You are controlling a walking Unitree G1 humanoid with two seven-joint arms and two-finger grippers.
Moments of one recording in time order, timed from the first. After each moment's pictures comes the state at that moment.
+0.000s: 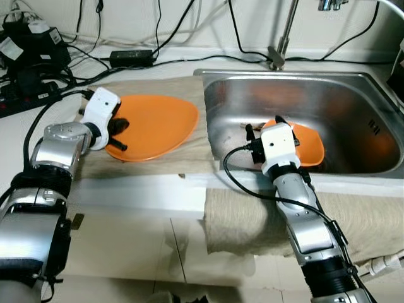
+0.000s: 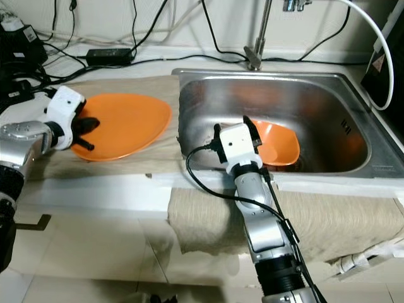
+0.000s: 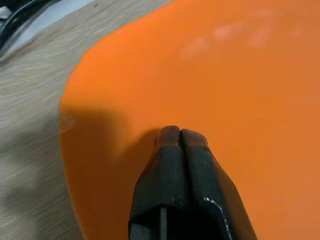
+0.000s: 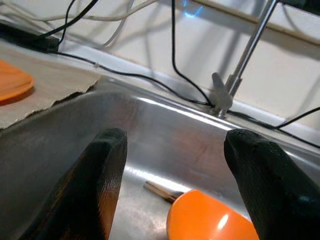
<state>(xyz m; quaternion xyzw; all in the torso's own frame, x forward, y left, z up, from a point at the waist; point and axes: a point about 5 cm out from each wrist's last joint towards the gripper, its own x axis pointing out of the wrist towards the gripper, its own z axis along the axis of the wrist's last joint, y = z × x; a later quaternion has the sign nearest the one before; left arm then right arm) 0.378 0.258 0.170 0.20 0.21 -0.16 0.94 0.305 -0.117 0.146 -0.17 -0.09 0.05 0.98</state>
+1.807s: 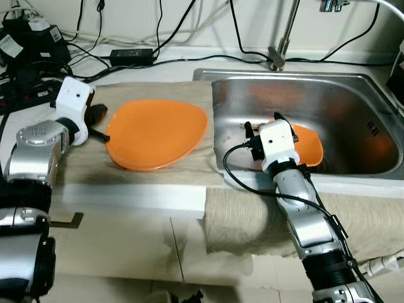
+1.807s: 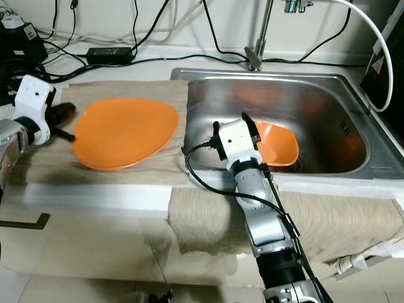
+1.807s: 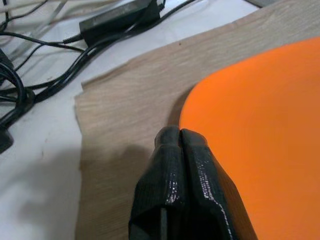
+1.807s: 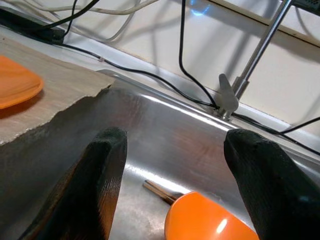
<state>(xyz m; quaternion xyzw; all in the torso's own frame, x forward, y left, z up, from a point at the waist) 0.360 0.278 0.192 0.16 0.10 -0.11 0.98 0.312 -0.119 0.143 -0.18 -0.09 0.06 0.98</state>
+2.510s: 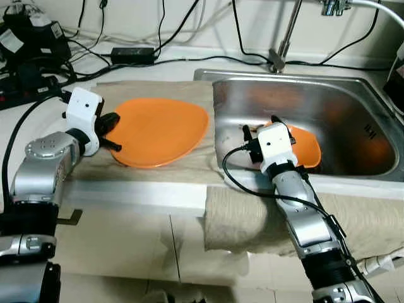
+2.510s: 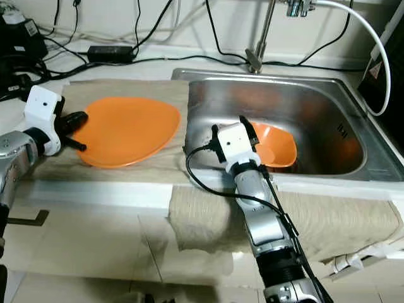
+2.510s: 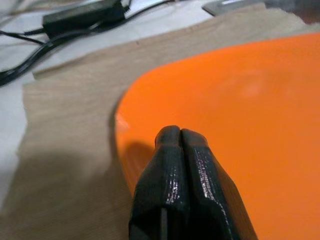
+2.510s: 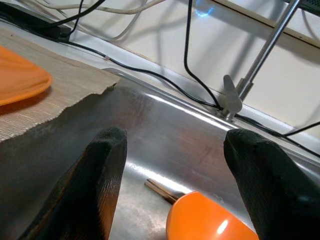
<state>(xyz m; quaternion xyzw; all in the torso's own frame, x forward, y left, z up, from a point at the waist) 0.337 0.250 0.179 0.12 0.11 -0.15 0.98 0.314 -0.119 0.138 -0.18 -0.08 0.07 0.98</state>
